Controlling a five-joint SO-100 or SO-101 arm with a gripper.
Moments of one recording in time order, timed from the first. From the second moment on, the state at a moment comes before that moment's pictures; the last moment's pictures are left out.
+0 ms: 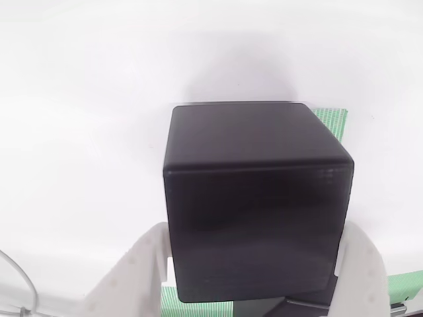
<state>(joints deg) 4.3 87.7 95.8 70.0 -98.8</state>
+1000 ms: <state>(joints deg) 2.0 85.0 97.2 64.1 -97.4</state>
